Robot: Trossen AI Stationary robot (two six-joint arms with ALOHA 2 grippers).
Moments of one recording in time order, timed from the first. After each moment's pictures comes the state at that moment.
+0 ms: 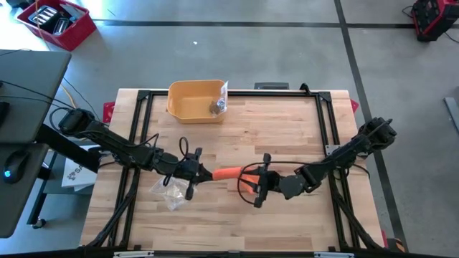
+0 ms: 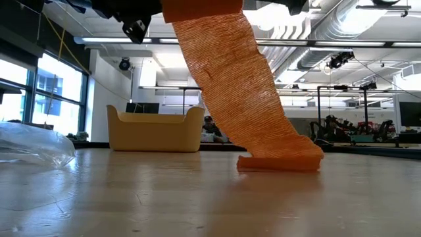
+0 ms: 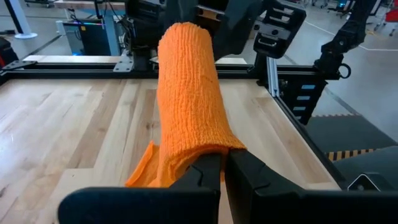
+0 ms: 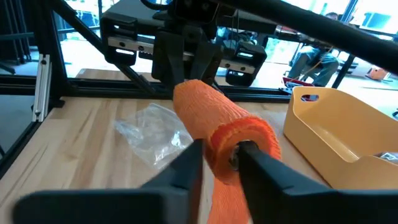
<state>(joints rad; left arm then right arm) -0.37 1.27 0.61 0.42 -0.24 -0.12 0.52 1.56 0.90 0.39 0.73 0.02</state>
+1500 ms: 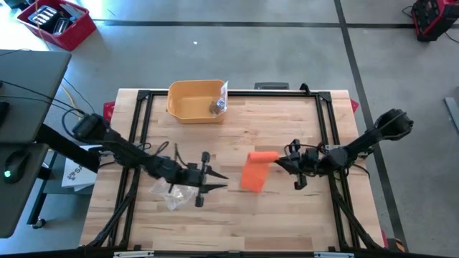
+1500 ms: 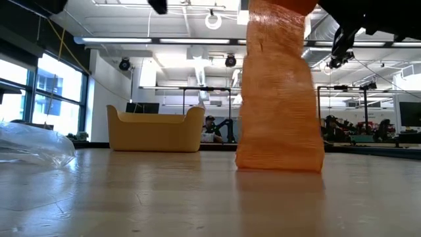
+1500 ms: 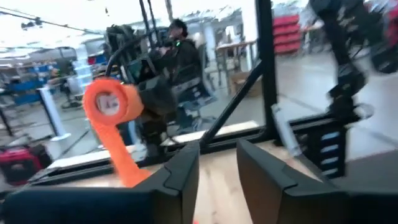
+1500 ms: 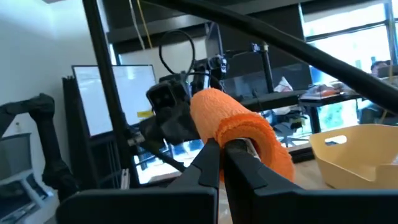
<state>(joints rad) -0.42 1.52 0.67 0.94 -0.33 0.20 0.48 1.23 0.14 1.45 0.49 0.04</state>
